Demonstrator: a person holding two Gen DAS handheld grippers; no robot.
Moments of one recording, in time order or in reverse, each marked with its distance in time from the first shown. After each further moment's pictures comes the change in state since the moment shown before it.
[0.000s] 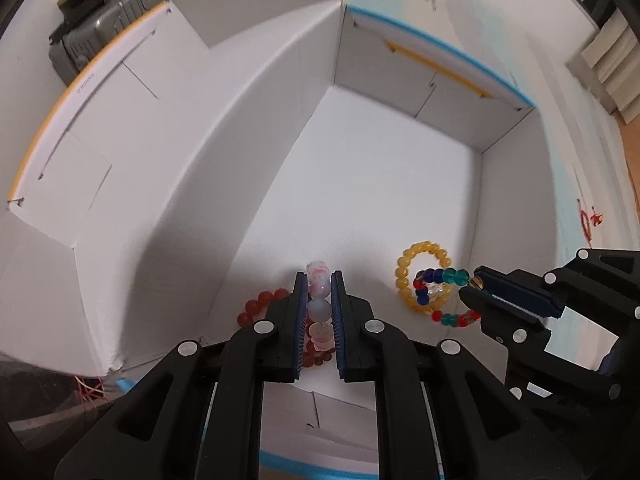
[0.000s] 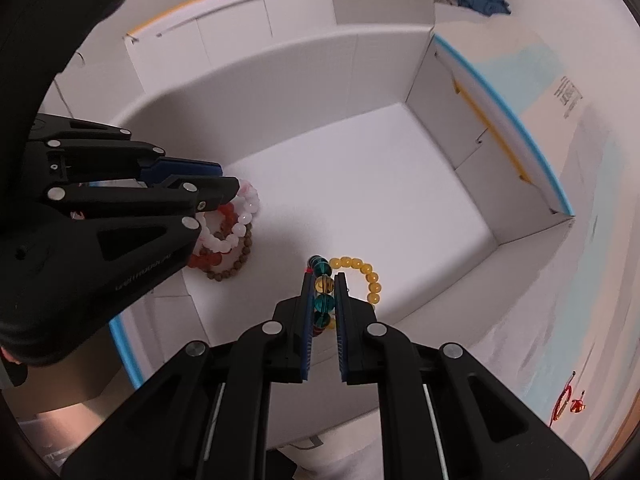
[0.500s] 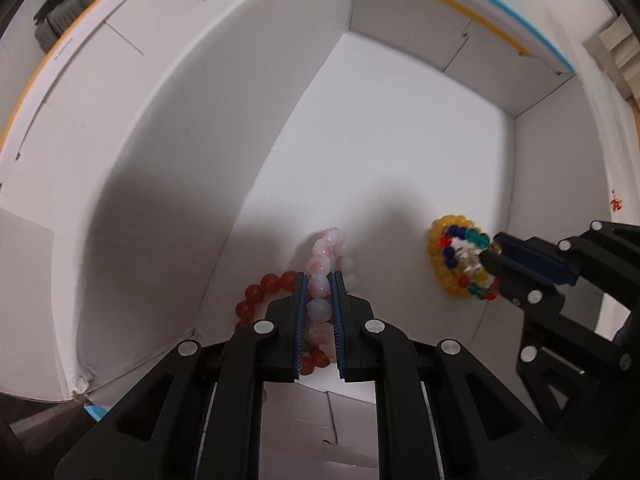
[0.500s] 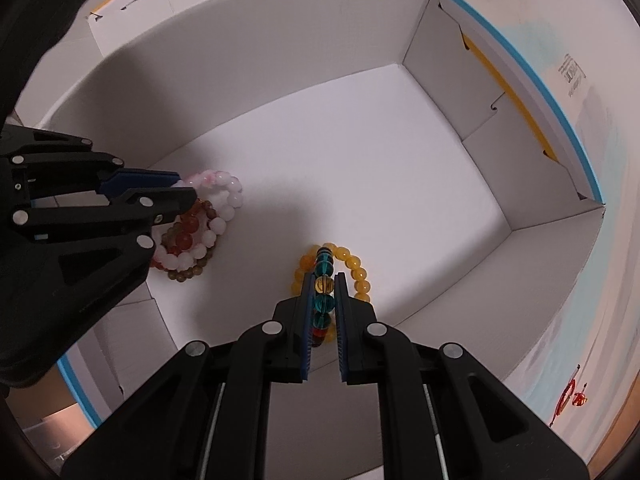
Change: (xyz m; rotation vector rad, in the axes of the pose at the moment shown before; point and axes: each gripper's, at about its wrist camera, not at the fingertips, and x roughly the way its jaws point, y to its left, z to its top) left arm 0.046 0.008 -0.003 0.000 0.137 0.026; right arm 0.043 -0.007 0.003 0.026 0.096 -0.031
